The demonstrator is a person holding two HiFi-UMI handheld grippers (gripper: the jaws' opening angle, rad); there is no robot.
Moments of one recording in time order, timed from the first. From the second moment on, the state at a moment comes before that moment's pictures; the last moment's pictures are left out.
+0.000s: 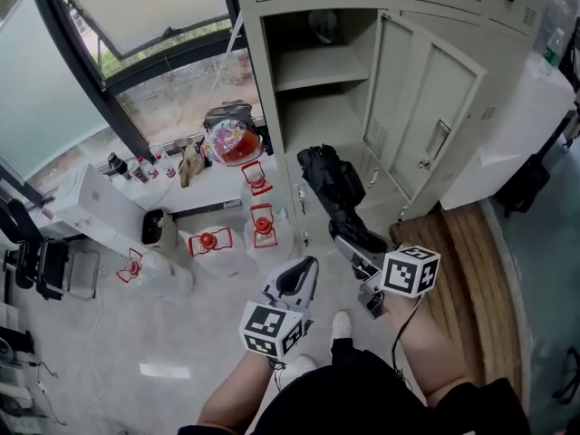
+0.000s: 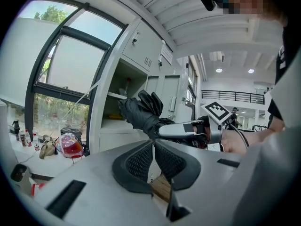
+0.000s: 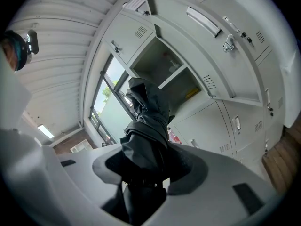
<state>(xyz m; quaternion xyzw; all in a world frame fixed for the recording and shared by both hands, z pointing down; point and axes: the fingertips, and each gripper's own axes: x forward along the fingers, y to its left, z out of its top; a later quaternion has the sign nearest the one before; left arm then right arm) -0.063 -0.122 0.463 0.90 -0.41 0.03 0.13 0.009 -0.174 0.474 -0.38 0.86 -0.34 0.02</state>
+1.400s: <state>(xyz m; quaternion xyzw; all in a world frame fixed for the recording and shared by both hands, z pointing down) -0.026 -0.233 0.464 0.88 -0.45 0.02 0.13 0.030 -0.306 0.491 -0.37 0.87 -0.33 -0.04</state>
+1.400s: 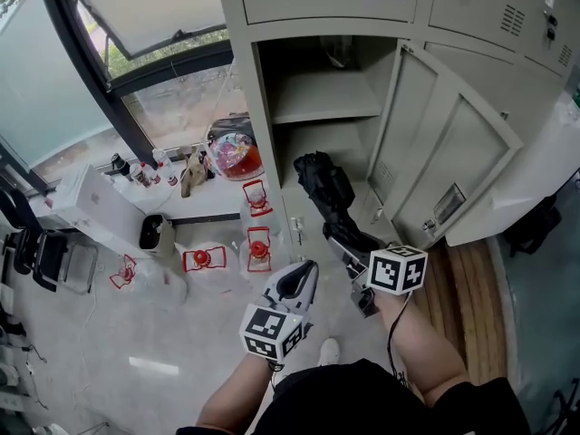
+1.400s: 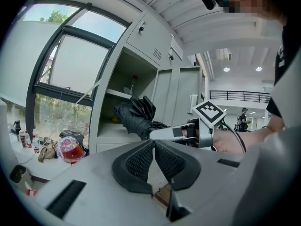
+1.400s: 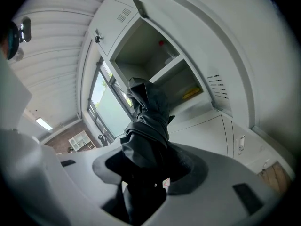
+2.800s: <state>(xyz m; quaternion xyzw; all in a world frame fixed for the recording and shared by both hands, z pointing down) -0.031 -0.330 0.469 0.89 -0.44 0.04 0.12 0.005 -0.469 0.516 -0.42 0.87 -0.16 -0.20</state>
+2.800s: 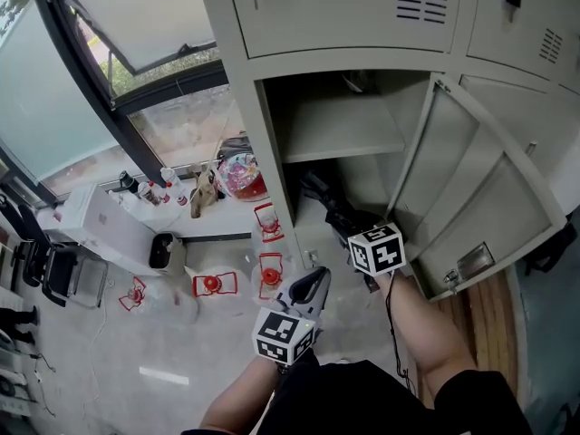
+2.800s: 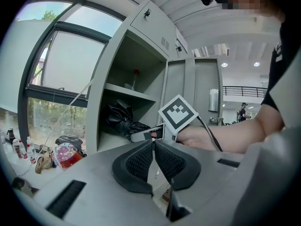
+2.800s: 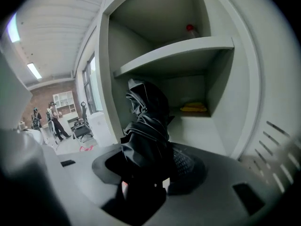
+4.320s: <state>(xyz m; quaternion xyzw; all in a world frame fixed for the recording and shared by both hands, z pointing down) -0.052 -0.381 0.480 0.89 -0.42 0.06 0.13 -0.003 -0.586 0.547 -0.42 0.84 -0.05 -0.34</state>
